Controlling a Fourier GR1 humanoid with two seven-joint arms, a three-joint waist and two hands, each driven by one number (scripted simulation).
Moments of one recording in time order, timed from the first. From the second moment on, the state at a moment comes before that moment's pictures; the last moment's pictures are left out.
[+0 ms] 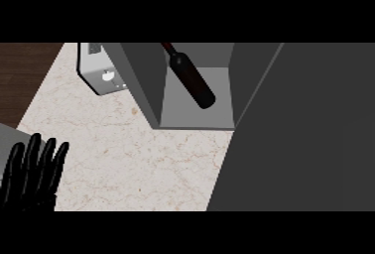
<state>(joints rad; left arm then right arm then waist) 0.27 0.65 -0.45 -2.11 0.74 0.43 -0.51 0.15 -0.14 0.28 -2.39 -0.25 0.45 0.54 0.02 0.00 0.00</state>
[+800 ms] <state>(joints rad) 0.61 0.79 -0.03 -2.13 0.95 0.07 -0.58 -0.18 -0.01 0.76 -2.32 0.10 0.09 0.69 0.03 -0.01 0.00</state>
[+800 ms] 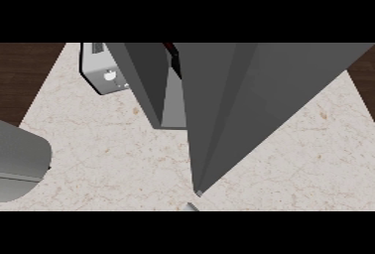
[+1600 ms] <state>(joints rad) 0.71 0.78 0.19 -2.13 1.05 -0.14 -0.48 -0.80 0.00 0.59 -1.78 0.01 -0.21 0.63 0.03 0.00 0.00</state>
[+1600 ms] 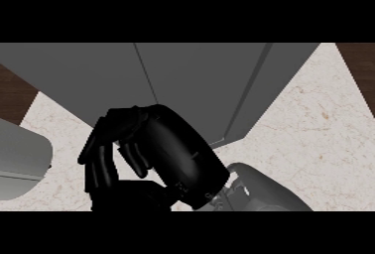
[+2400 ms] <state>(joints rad) 0.55 0.71 0.10 -2.15 0.98 -0.07 -0.30 -0.96 -0.01 0.36 -1.36 -0.02 -0.04 0.33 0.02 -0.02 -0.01</state>
